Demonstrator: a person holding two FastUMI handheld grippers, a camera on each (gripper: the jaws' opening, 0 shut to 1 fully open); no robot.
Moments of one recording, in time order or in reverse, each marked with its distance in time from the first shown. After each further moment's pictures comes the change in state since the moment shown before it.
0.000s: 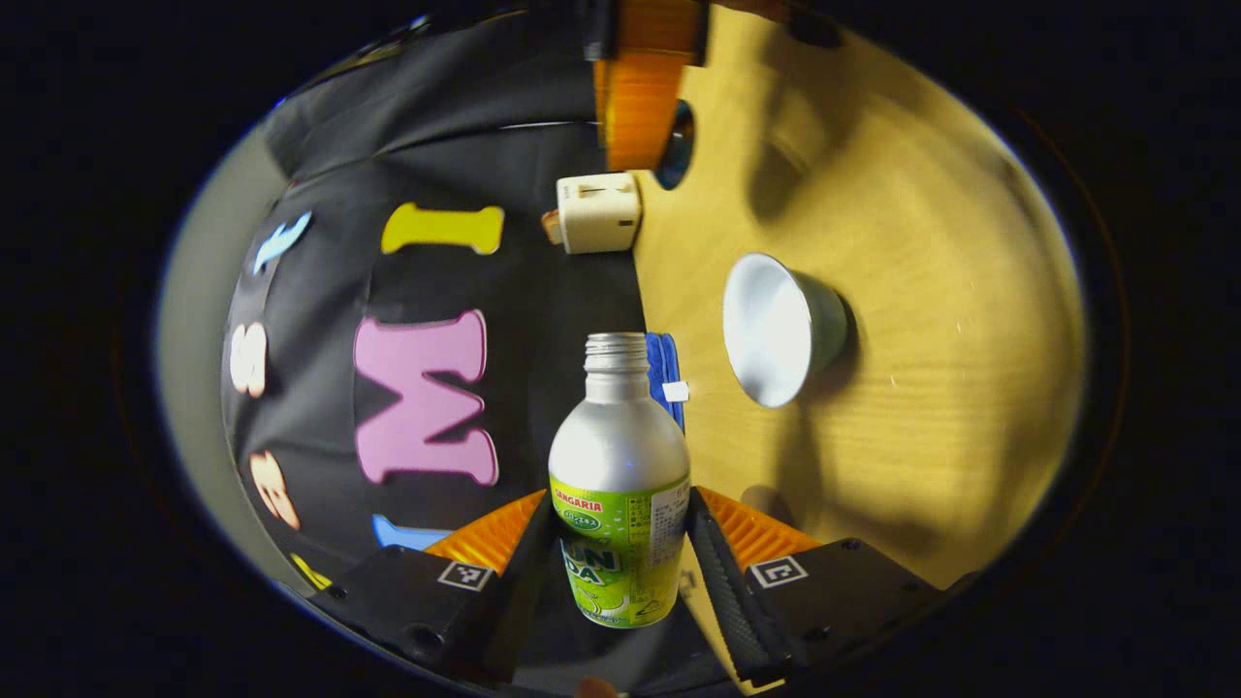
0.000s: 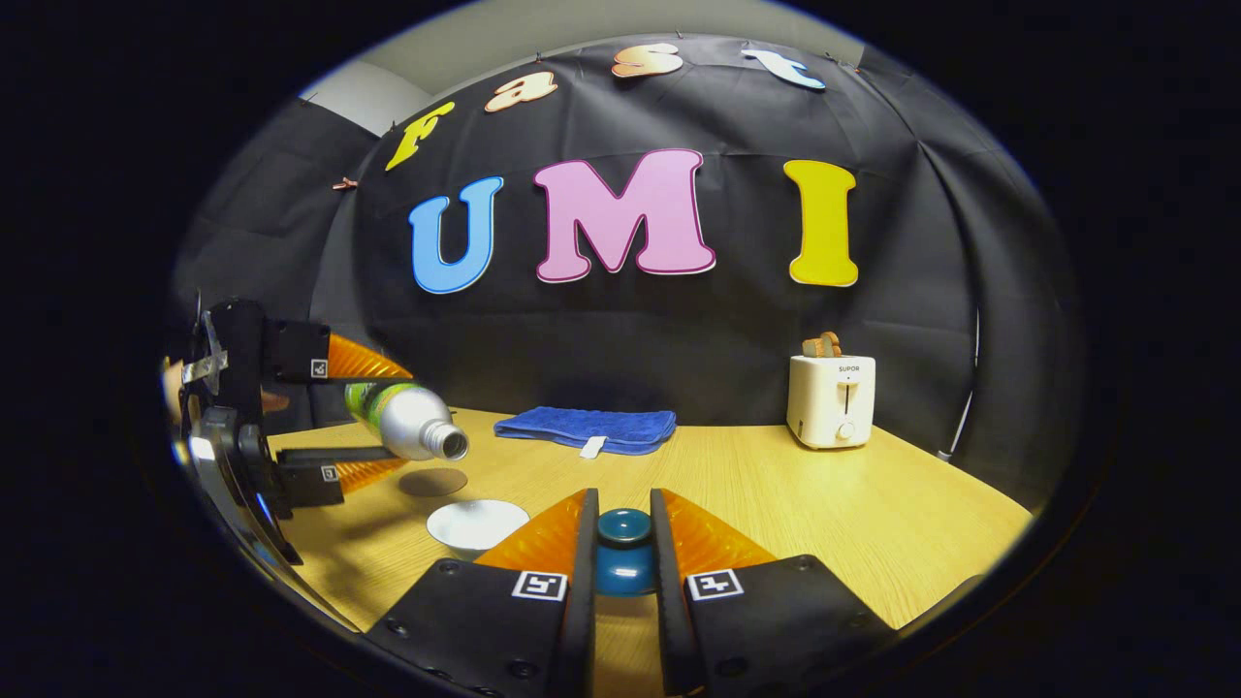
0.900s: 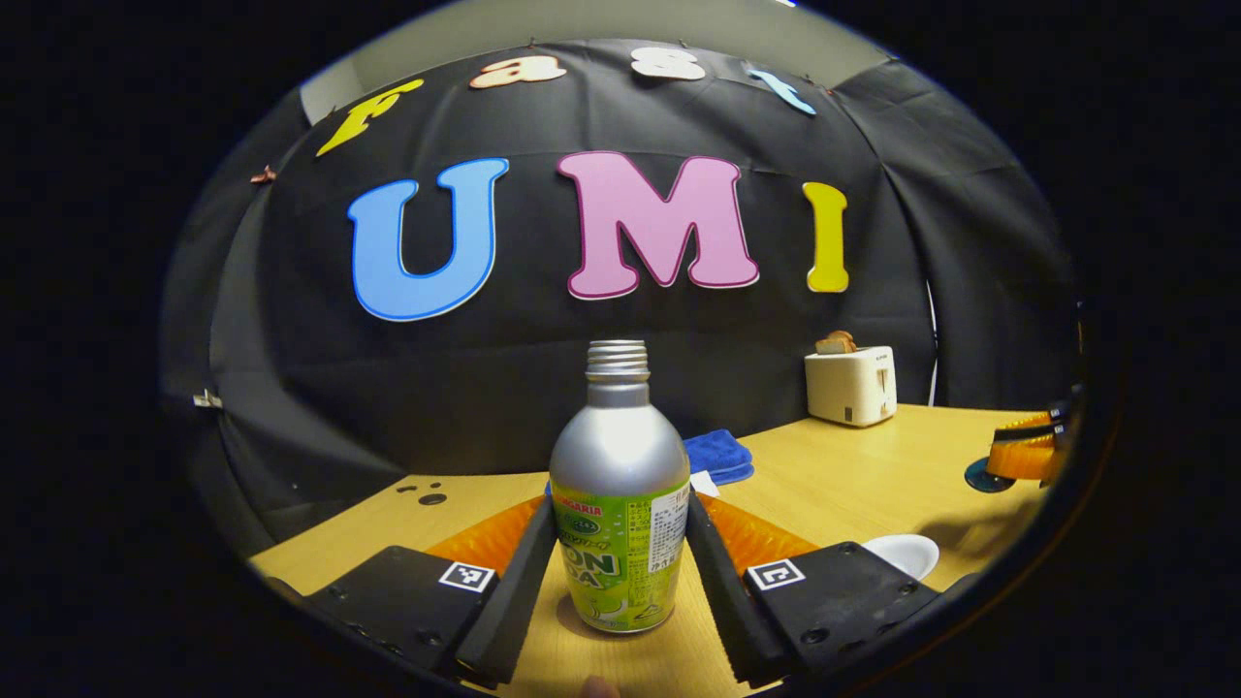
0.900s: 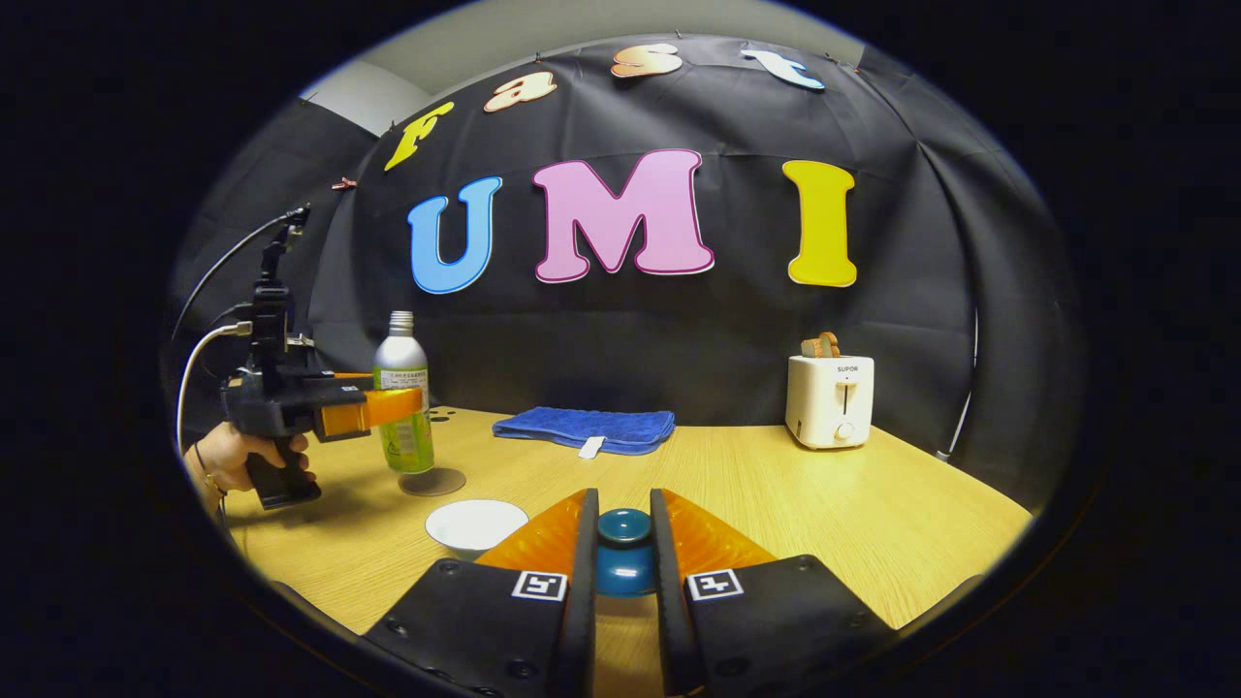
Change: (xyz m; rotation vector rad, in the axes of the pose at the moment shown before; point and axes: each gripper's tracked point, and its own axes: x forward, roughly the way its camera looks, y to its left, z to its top) left arm 0.034 0.052 -0.083 -1.413 -0.074 0.128; right arm 0.001 -0.001 0.000 0.000 -0.001 -0.004
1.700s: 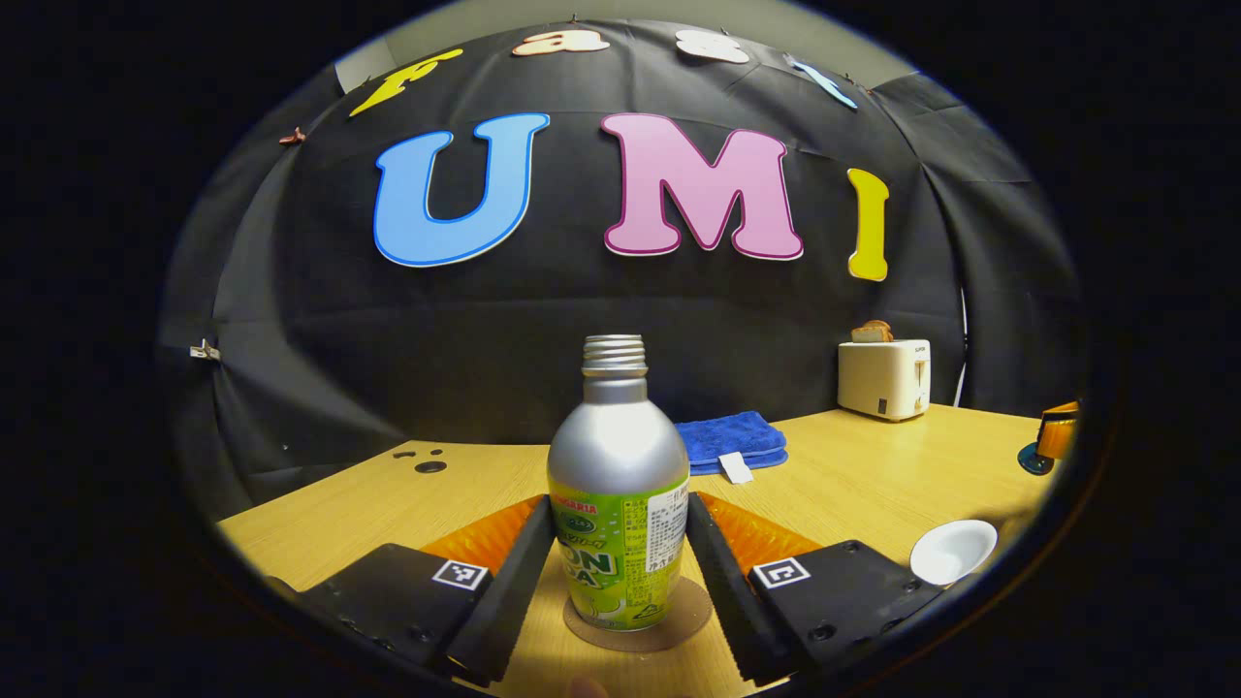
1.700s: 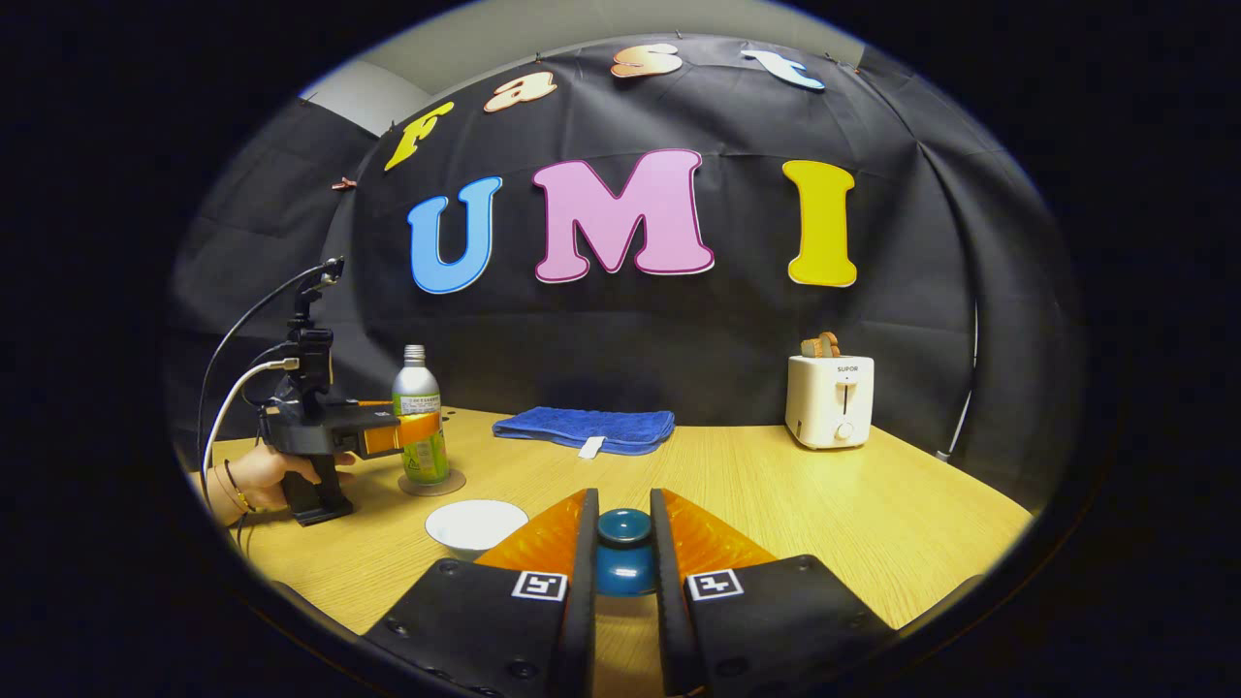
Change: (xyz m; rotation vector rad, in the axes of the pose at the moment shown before) left arm 0.034 0.020 -0.046 -0.048 0.060 0.064; right arm 0.000 0.000 0.000 0.000 -0.001 0.000
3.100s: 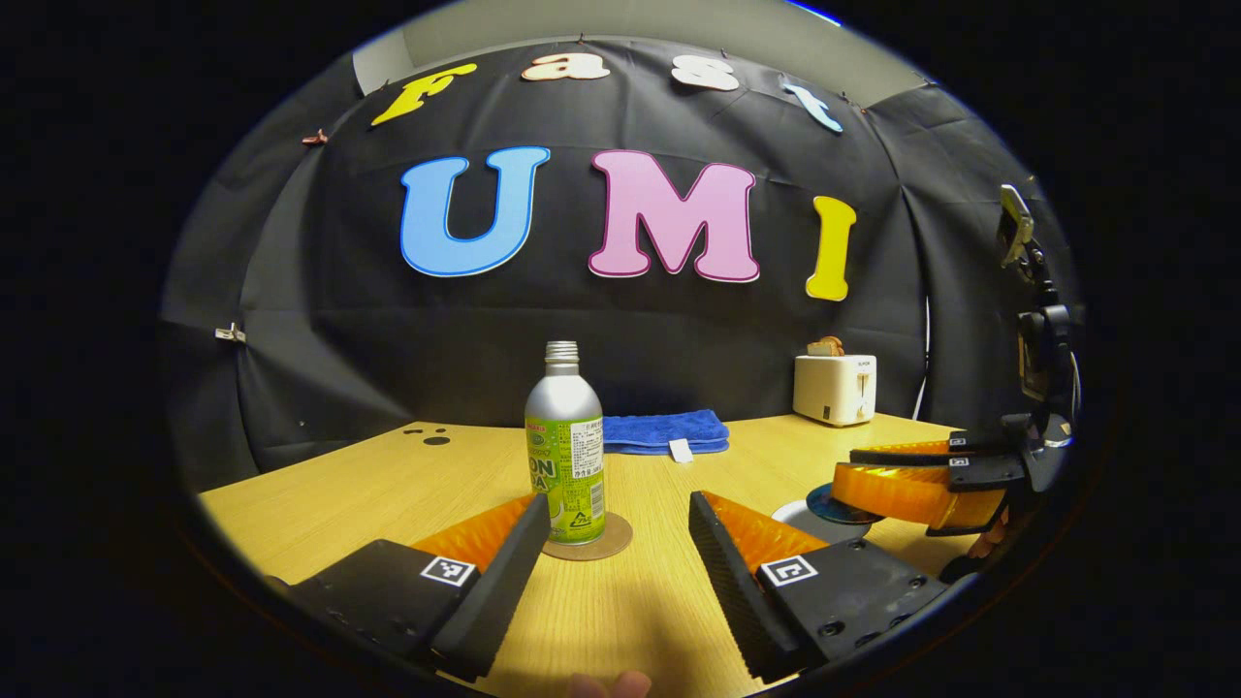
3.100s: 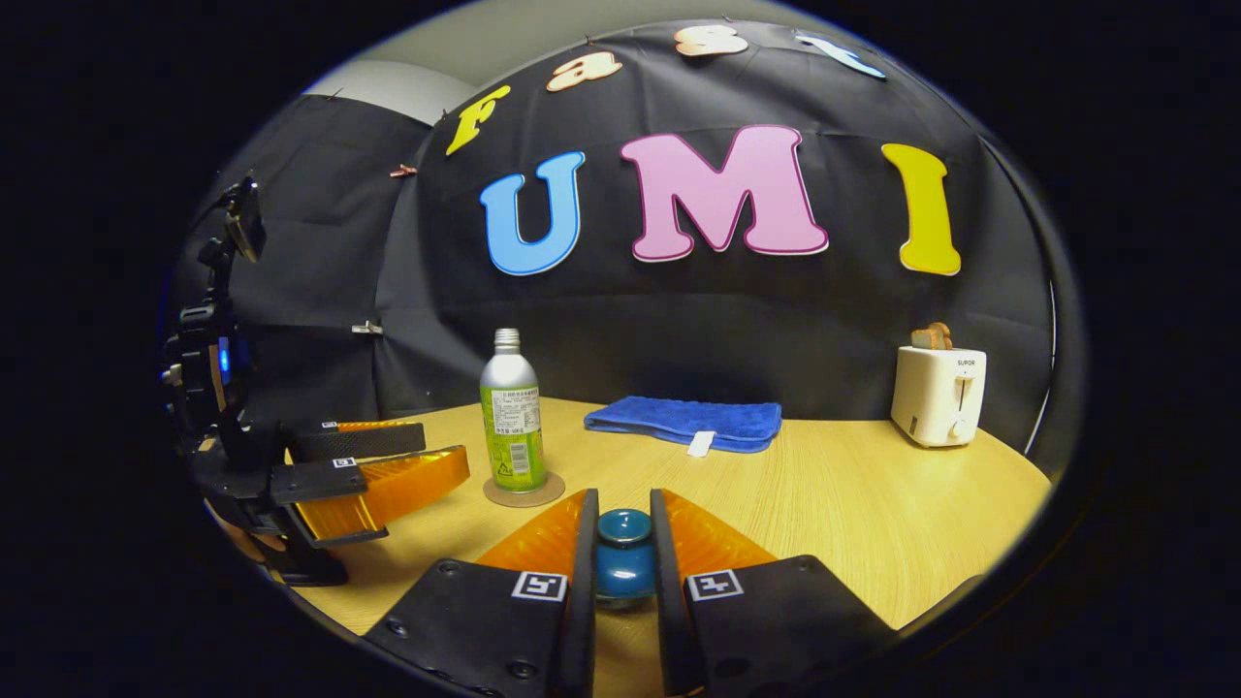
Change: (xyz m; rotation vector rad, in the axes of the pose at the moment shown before) left arm -0.120 -0.043 -0.001 -0.043 -0.019 -0.029; right arm 0.048 0.111 -0.016 -0.007 0.083 0.226
